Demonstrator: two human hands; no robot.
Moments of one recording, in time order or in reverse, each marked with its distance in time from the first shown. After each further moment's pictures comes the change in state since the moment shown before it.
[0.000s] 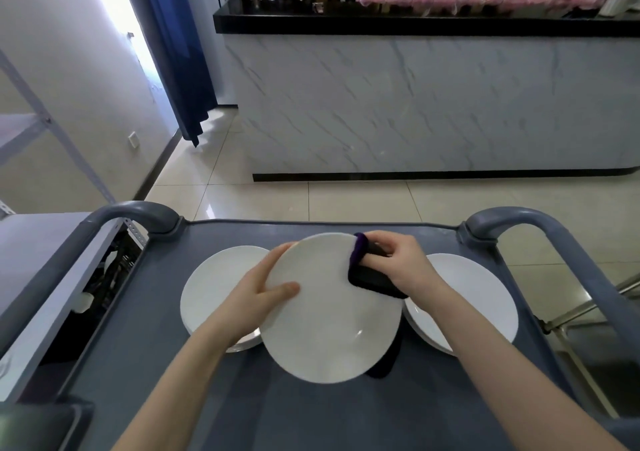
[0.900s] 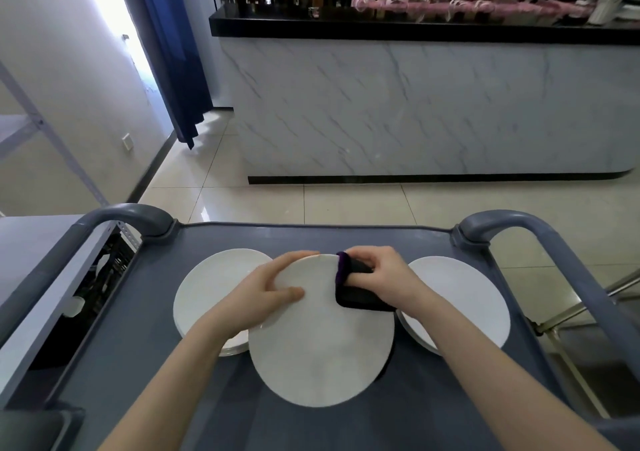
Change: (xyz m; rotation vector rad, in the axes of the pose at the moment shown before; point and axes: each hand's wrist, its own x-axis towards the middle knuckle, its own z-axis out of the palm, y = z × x) left_hand 0.013 0.008 0.002 0.117 -0.128 -0.045; right_hand -0.005 0.000 0.006 -0.151 -0.162 -0.007
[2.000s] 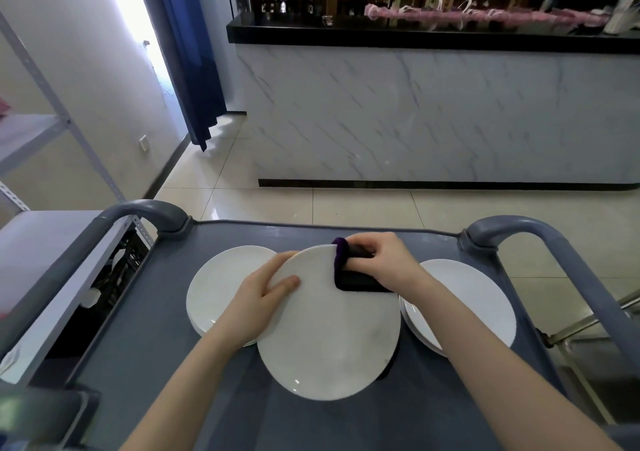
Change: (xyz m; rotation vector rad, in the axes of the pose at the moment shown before) left_hand -0.028 -0.003 0.013 -0.005 0.273 0.100; right_hand 0.009 -0.019 0.001 -0.029 0.011 -0.019
